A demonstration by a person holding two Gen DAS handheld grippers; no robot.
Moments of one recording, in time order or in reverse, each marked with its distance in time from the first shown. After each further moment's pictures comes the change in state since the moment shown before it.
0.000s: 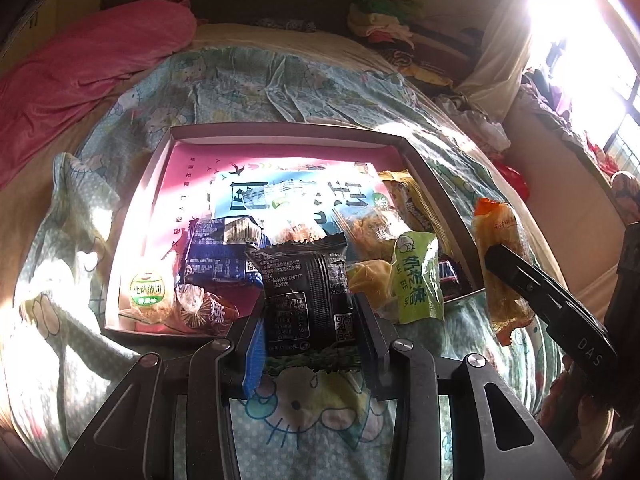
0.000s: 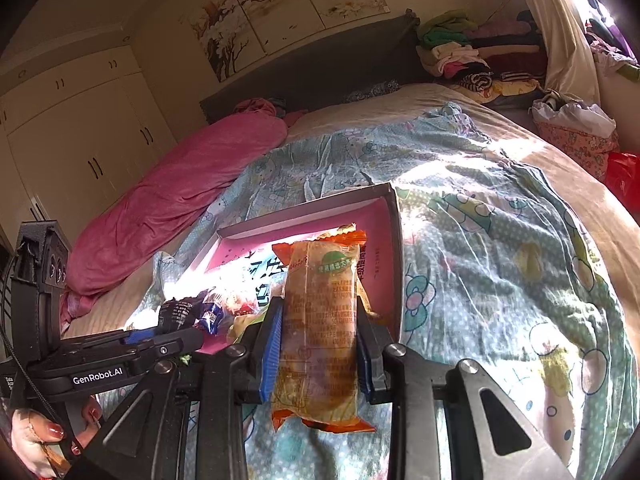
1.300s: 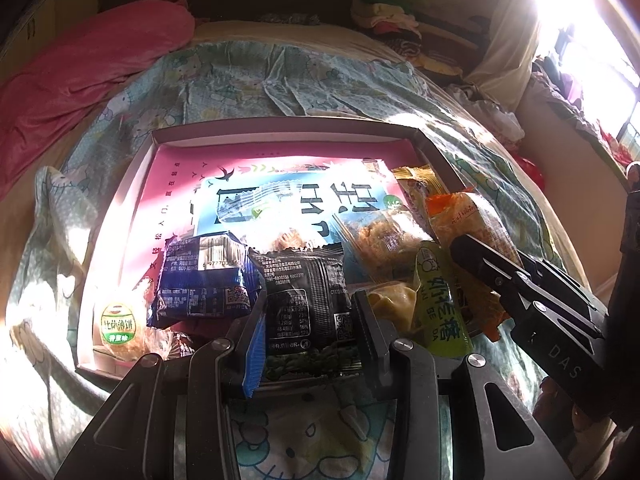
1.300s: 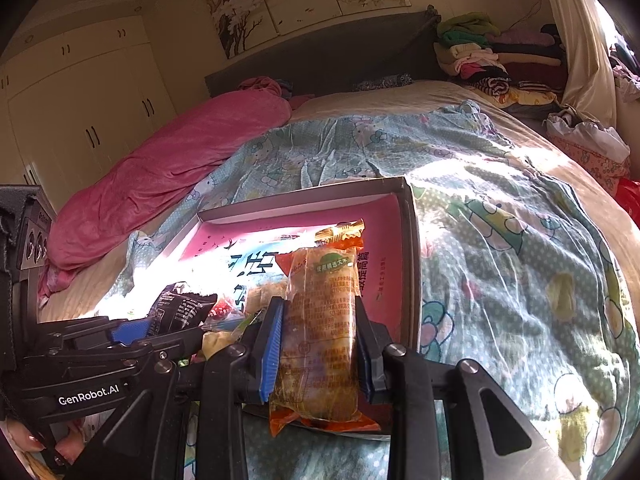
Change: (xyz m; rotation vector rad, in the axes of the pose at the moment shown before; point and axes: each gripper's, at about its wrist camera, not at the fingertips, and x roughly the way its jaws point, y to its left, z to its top) left arm 0.036 -0.012 0.013 0.025 0.020 0.055; right arm 0.055 -0.001 0.010 -0.092 0.057 -0.025
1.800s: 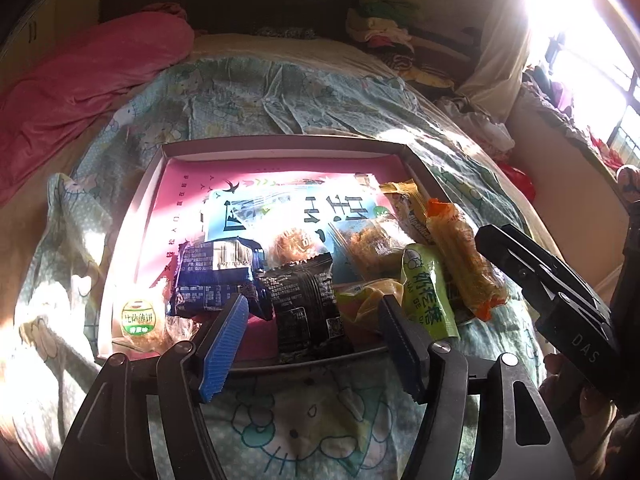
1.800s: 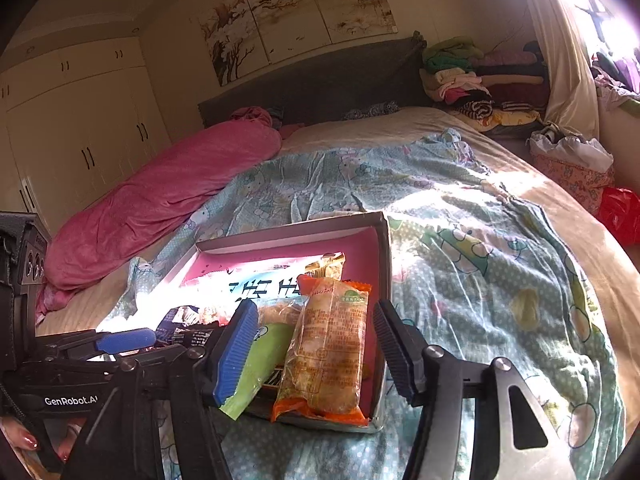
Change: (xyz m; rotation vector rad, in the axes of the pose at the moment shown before) left arm -0.029 0.005 -0.006 0.007 -0.063 -0.021; right arm -0.041 -0.001 0.001 0.006 -0.127 -0.048
